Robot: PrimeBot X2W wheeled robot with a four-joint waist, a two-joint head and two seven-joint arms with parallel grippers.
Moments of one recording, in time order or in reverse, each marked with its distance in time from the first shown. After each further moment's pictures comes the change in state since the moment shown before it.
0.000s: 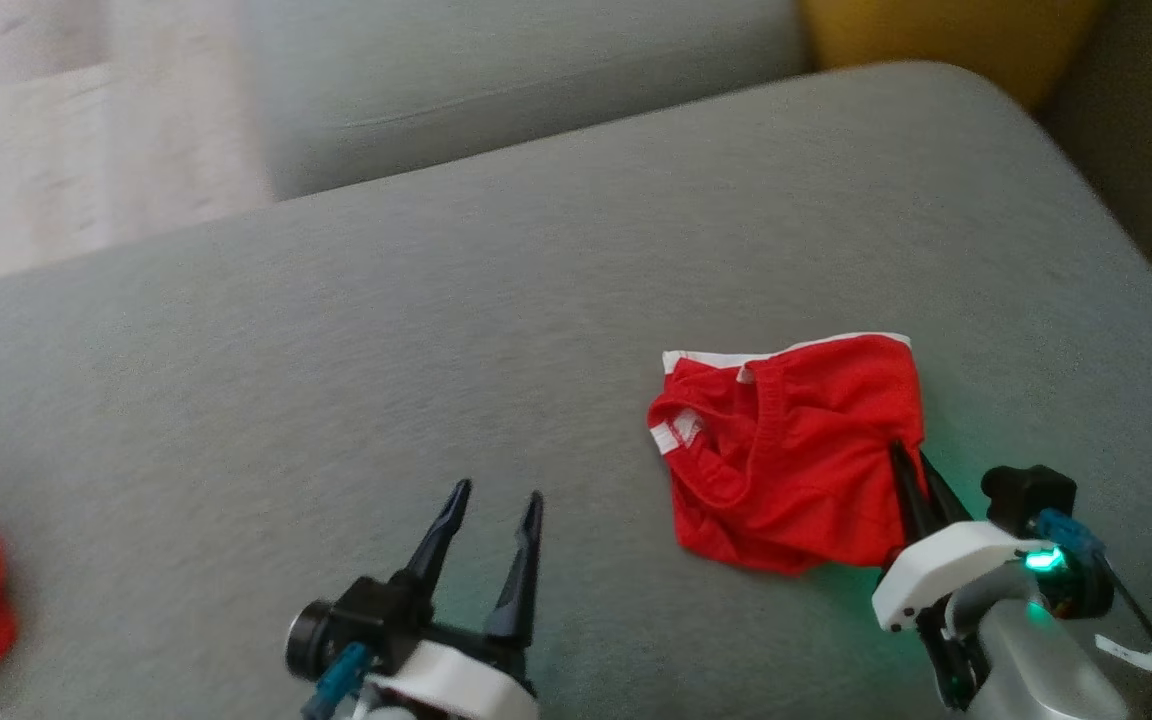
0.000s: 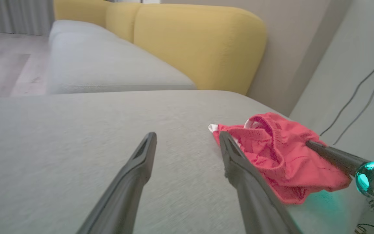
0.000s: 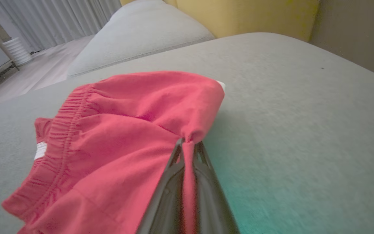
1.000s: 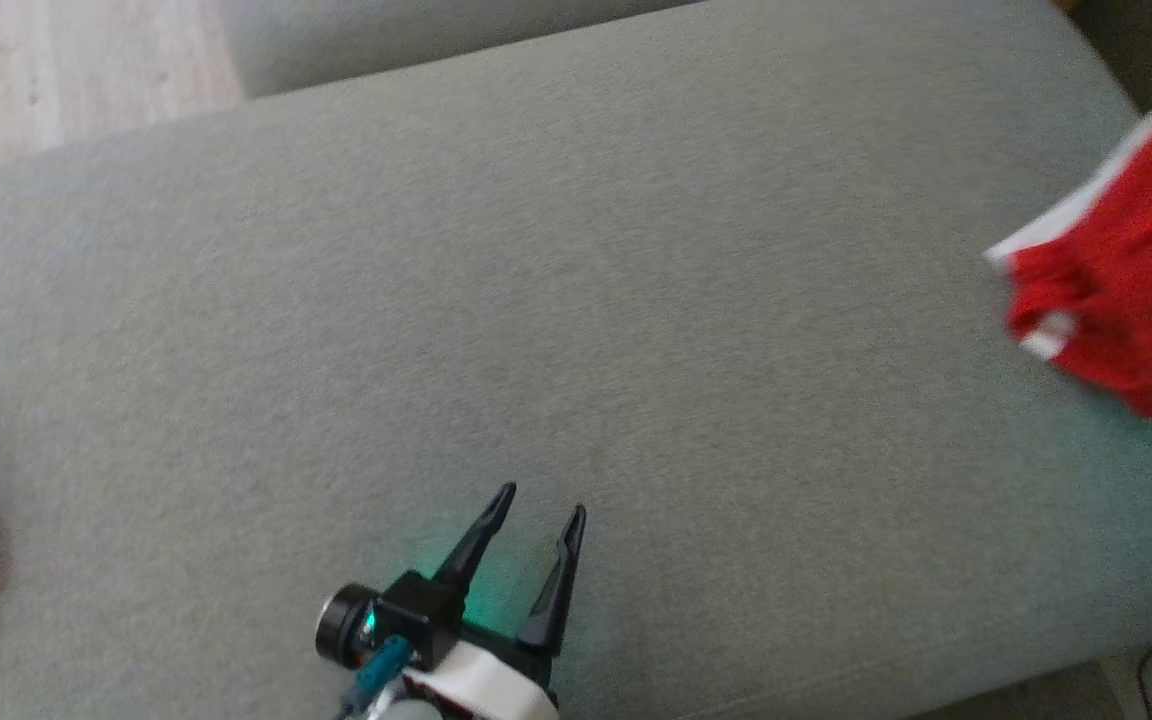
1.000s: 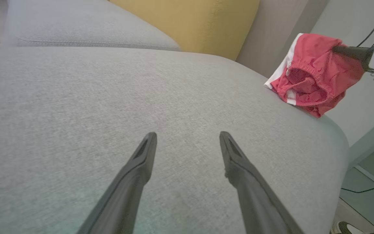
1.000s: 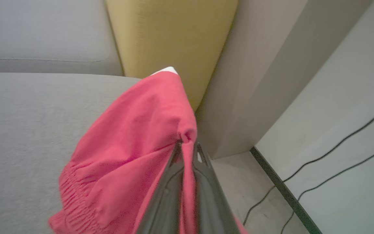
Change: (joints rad) left arm -0.050 0.000 -0.079 0.050 0.035 -0.043 0.000; right arm -0.443 -0.400 -0.024 0.284 -0.098 0.000 0.037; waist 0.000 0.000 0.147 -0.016
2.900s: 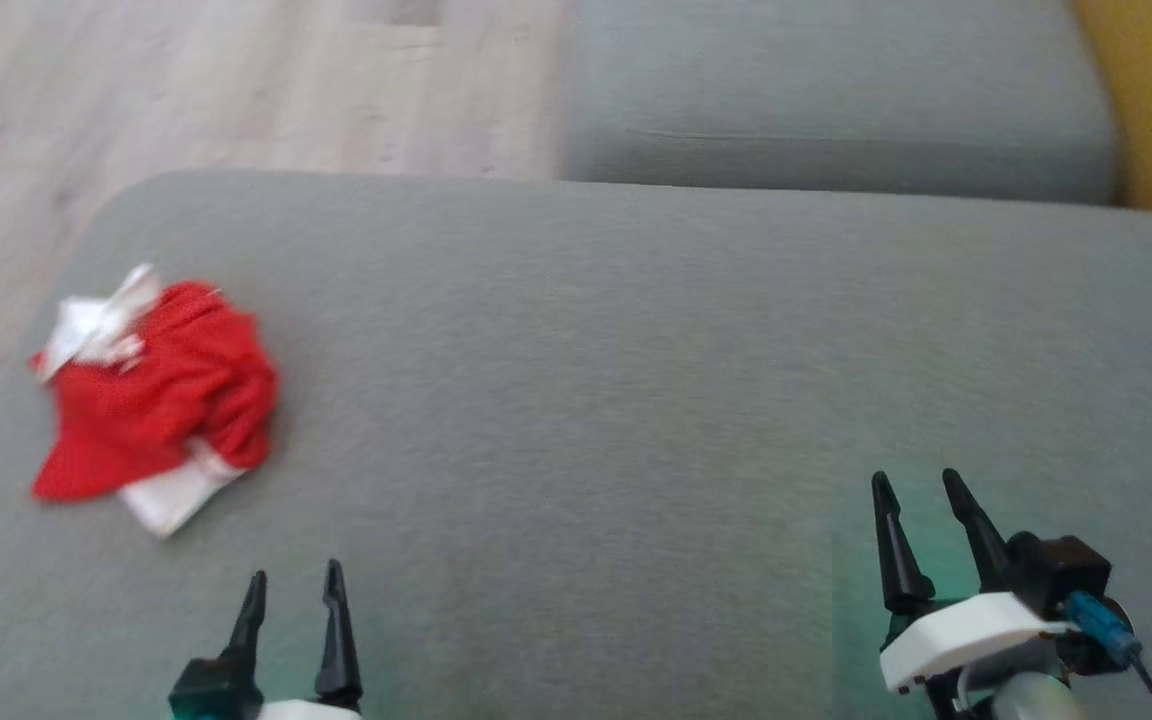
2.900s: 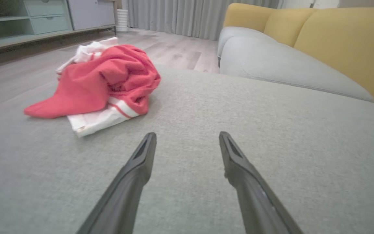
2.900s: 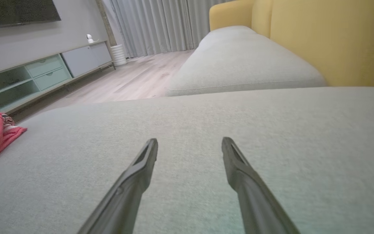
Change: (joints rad) left arm 0.173 -0.003 0.437 0.024 0.075 0.097 -0.001; right arm 0.701 0.429 -0.005 -0.670 0.068 0.000 -0.032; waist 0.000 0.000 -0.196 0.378
